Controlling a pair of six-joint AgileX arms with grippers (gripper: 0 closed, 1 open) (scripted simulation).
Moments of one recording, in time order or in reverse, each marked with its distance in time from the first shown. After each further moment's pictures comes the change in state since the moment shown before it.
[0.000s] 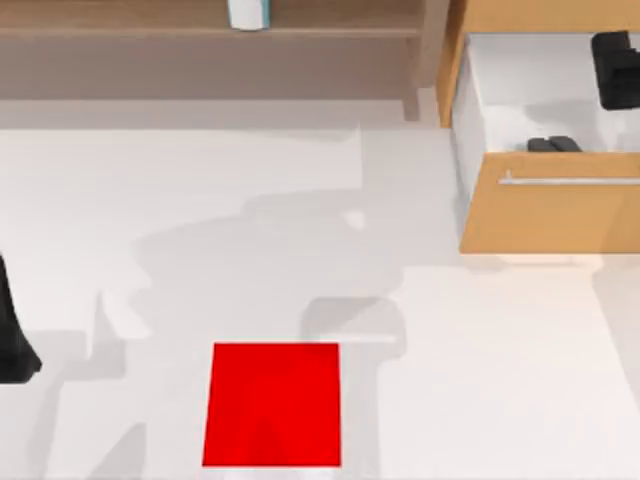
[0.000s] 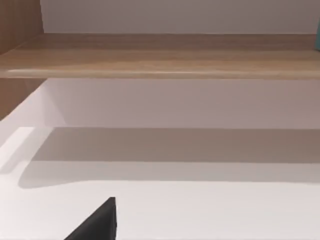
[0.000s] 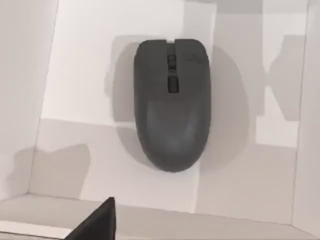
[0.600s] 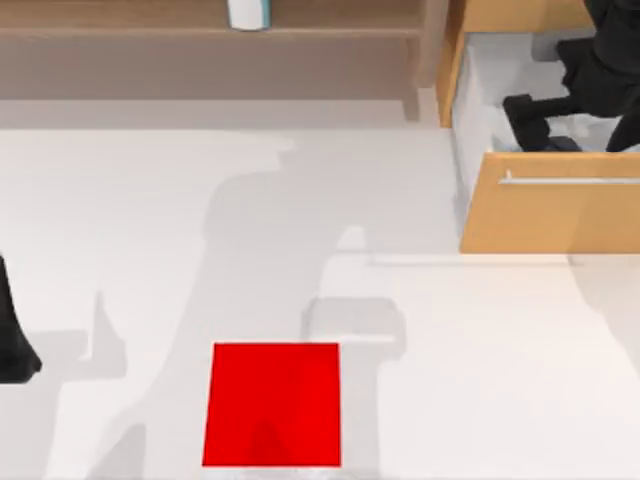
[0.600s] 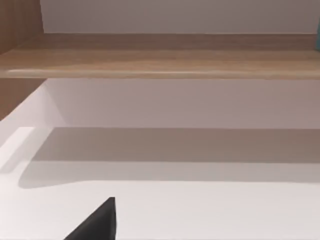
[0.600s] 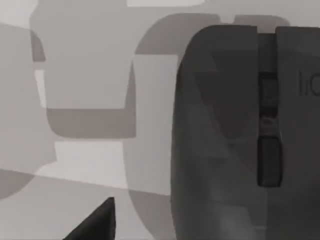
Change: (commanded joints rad) left arm 0.000 0.000 0.000 0.000 0.000 0.000; right arm 0.036 0.647 0.569 -0.312 -0.001 -0.009
